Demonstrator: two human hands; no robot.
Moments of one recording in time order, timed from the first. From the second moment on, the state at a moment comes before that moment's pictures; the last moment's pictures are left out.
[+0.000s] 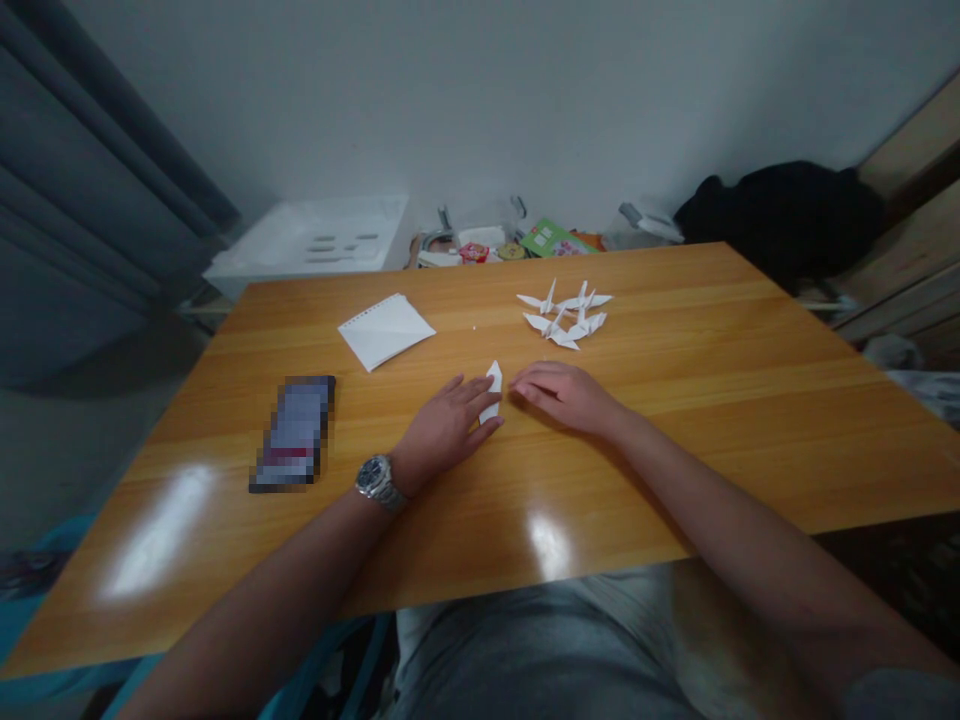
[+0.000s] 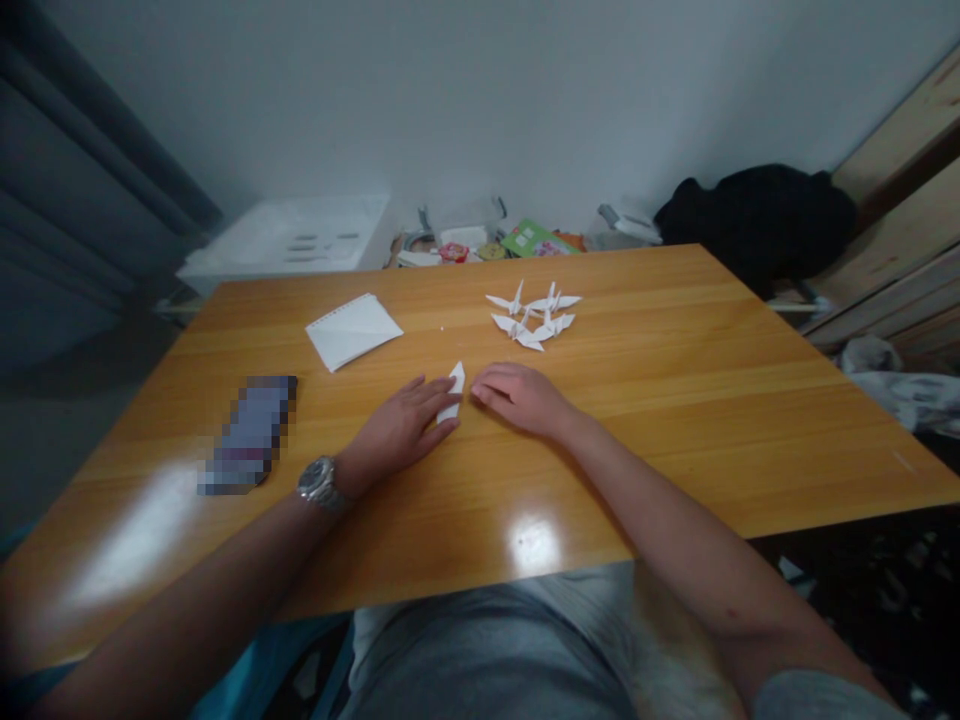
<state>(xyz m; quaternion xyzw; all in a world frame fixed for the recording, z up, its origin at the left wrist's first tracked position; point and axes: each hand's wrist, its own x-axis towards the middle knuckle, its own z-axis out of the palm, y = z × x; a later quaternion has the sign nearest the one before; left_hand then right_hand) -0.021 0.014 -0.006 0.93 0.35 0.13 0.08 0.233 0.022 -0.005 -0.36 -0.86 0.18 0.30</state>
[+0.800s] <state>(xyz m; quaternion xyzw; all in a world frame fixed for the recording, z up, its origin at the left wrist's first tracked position) -0.018 0.021 -0.009 0.91 0.35 0.20 0.11 0.236 0.026 -0.028 -0.33 -0.89 0.12 0.30</state>
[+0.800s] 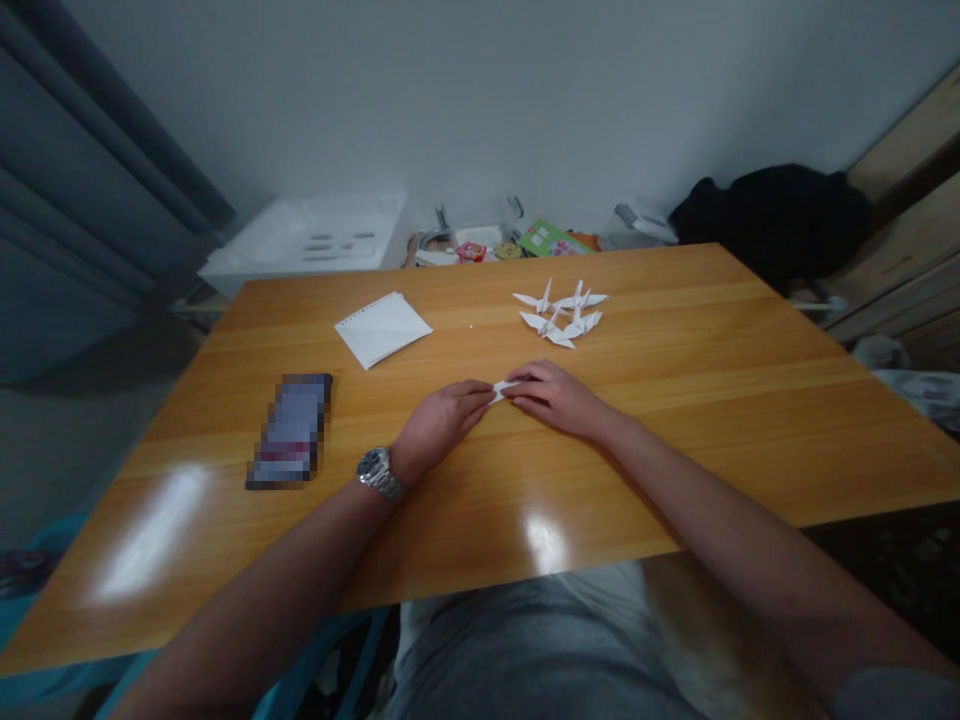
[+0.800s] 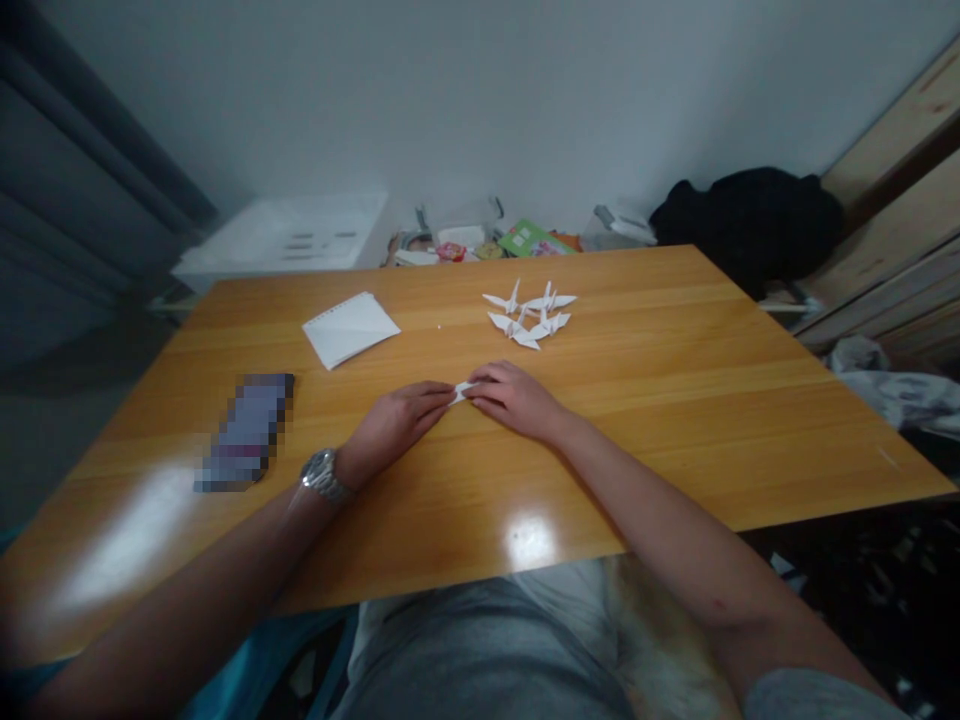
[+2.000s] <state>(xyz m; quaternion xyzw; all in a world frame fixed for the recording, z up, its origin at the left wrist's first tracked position) -0.014 0.024 -0.018 0.88 0.36 0.26 0.16 0.218 0.017 -0.021 -0.38 -0.87 0.14 0.29</state>
